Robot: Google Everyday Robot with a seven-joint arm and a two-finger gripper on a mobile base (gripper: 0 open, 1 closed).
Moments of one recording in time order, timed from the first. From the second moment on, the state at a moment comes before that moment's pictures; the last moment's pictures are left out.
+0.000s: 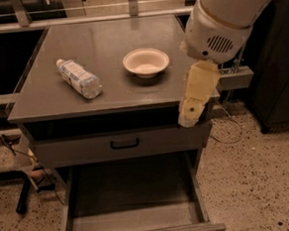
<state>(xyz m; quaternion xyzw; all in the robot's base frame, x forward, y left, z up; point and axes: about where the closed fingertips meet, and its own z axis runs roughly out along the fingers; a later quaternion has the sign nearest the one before) 0.465 -0.088 0.970 -0.64 0.75 0.03 0.17</state>
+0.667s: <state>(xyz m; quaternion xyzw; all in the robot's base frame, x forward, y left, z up) 0.468 -0.063 0.963 -0.64 0.74 0.04 0.18</state>
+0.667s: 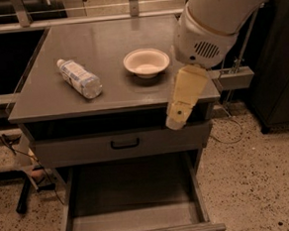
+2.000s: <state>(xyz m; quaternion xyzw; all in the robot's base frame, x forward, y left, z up) 0.561 0.052 0.940 -0.62 0.75 0.06 0.22</state>
